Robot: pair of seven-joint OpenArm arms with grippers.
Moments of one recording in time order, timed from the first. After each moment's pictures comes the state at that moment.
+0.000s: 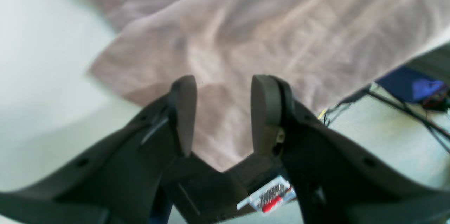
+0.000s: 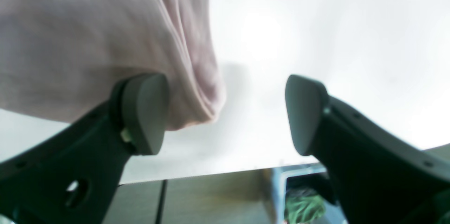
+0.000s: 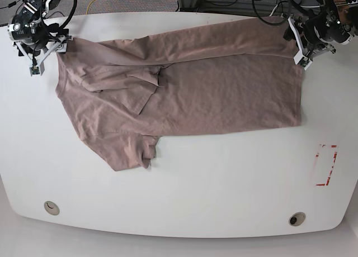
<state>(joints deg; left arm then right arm) 27.8 -18.3 -26.0 110.8 -28.8 -41.9 74.0 -16.8 9.9 46.4 100.7 12.9 40.1 -68.3</state>
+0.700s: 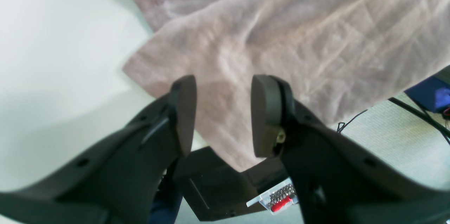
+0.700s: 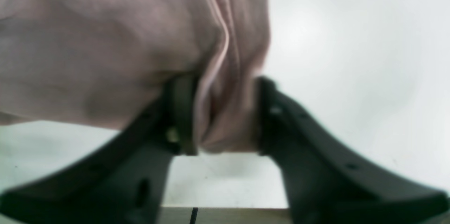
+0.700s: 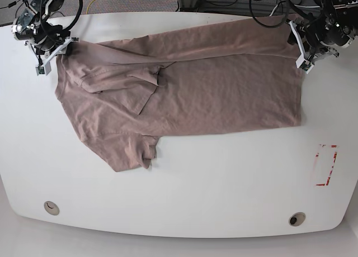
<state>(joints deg) 25.6 -17.6 -26.1 110.7 -24.1 -41.9 74.0 -15.9 9.9 45.9 94.0 19.9 39.9 -67.3</state>
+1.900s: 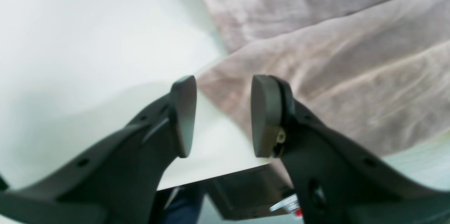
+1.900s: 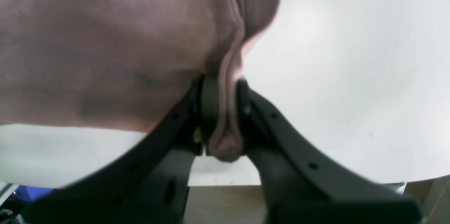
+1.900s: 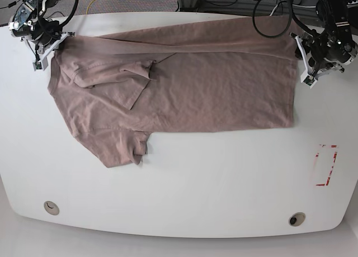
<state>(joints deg) 18.2 -21.3 -22.9 104.9 -18.9 -41.9 73.9 -18.5 11.8 45.8 94.2 19.7 40.0 -67.3</state>
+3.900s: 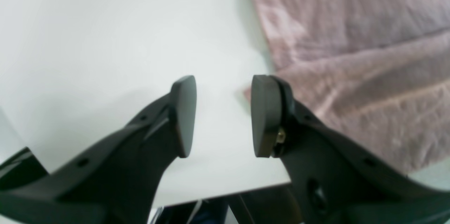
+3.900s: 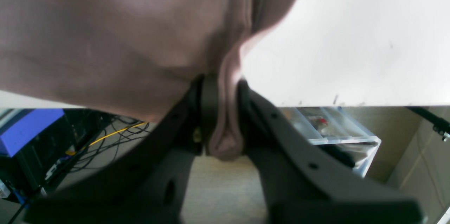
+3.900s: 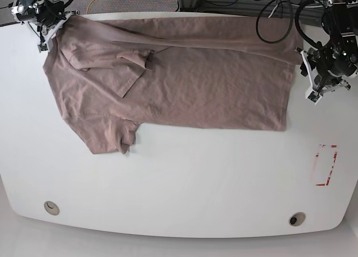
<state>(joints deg) 12.1 -23.7 -21.9 106.6 -19.3 -41.9 74.1 -27.5 9.4 45.6 103.0 18.7 40.1 -70.9</state>
